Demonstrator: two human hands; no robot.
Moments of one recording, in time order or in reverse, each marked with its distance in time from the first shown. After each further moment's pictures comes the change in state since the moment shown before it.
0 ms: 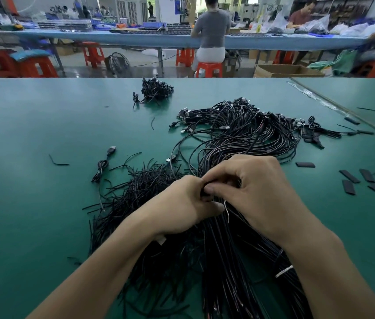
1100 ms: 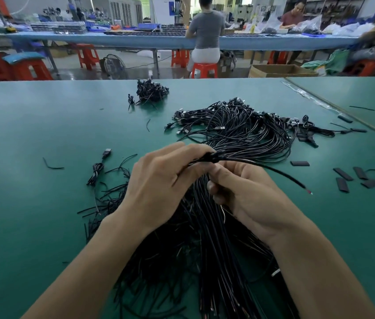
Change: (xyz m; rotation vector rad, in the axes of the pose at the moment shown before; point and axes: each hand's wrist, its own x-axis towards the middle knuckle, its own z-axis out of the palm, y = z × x) left_hand 0.002 -0.005 -0.017 0.237 0.638 0.556; right_hand 0.003 0.005 0.018 1.032 -0.029 0.399
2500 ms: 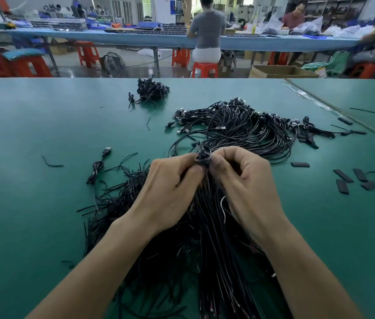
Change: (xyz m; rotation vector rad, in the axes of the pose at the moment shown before) left_hand -0.006 0.008 0.011 -0.189 -0.083 -0.225; right_hand 0.002 0.003 0.009 -0.332 0.203 -0.342
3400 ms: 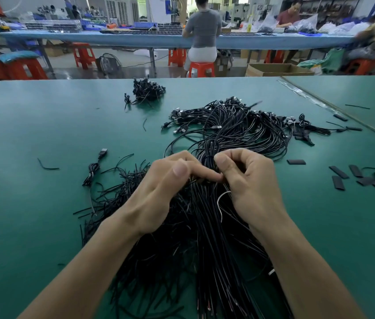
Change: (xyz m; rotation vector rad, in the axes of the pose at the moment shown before) left_hand 0.000 0.001 -0.014 -0.318 -0.250 -0.038; right_hand 0.004 0.015 -0.012 -0.166 0.160 0.077
